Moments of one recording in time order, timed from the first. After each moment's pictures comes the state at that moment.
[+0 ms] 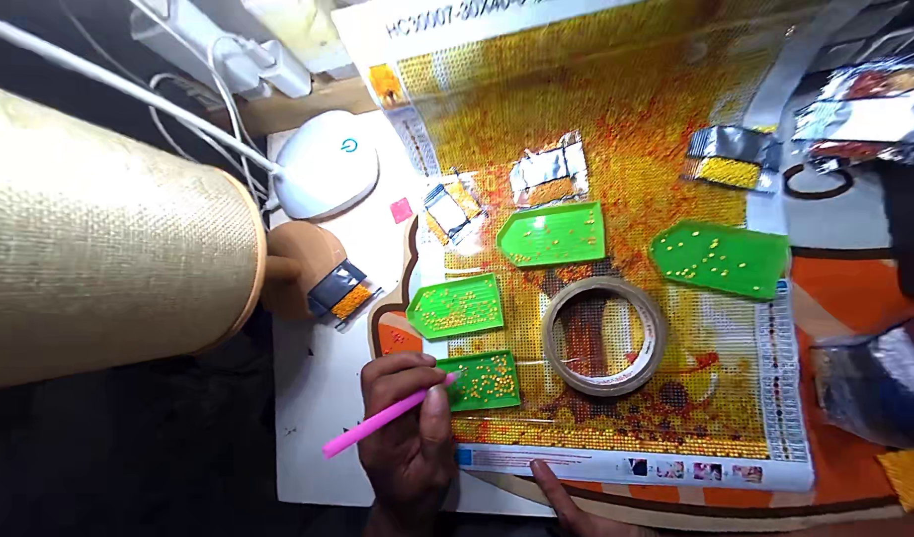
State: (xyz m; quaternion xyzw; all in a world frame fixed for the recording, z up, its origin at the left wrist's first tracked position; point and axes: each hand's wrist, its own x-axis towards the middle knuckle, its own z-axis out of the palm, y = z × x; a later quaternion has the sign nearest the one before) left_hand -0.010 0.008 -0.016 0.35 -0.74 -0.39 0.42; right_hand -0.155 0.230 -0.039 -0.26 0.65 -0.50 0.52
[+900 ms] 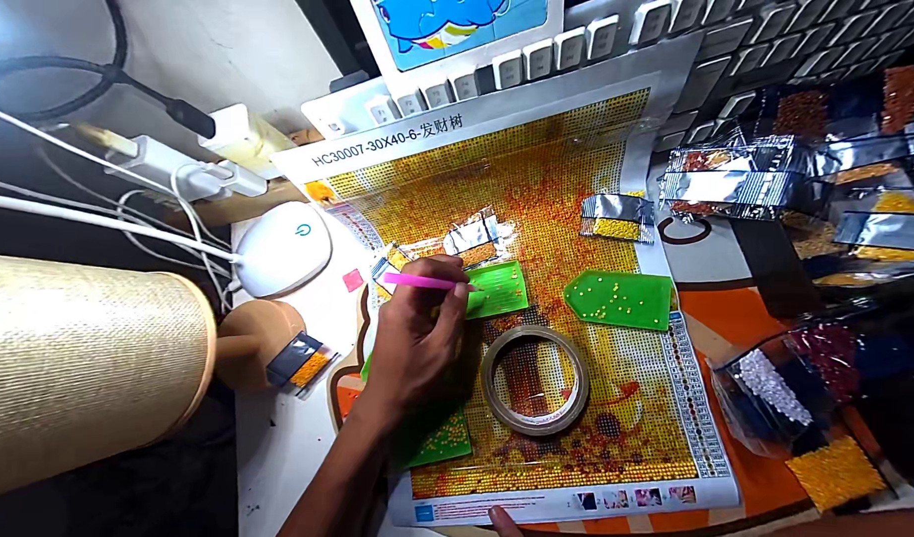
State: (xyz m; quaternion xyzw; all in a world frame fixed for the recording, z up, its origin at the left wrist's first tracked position) left_hand -0.165 -0.057 0.018 0.22 -0.81 -0.47 0.27; right_hand -0.135 0.204 -0.021 -0.26 0.64 -0.55 0.47
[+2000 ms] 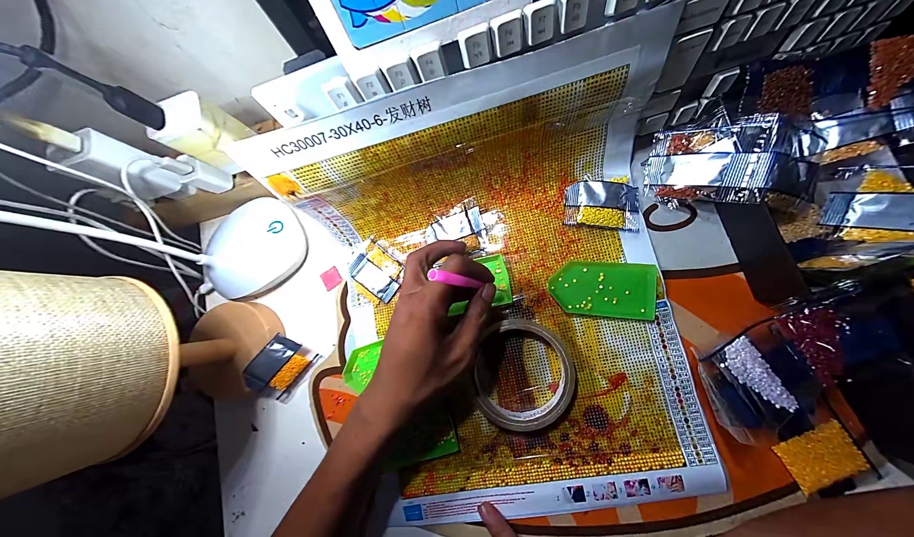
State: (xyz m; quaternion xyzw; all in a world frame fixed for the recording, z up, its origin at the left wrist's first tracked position) left_hand -0.184 -0.044 0.023 0.21 -0.88 -0.39 0.19; right_hand -0.129 0.209 -0.032 -0.29 0.66 -0.54 0.44
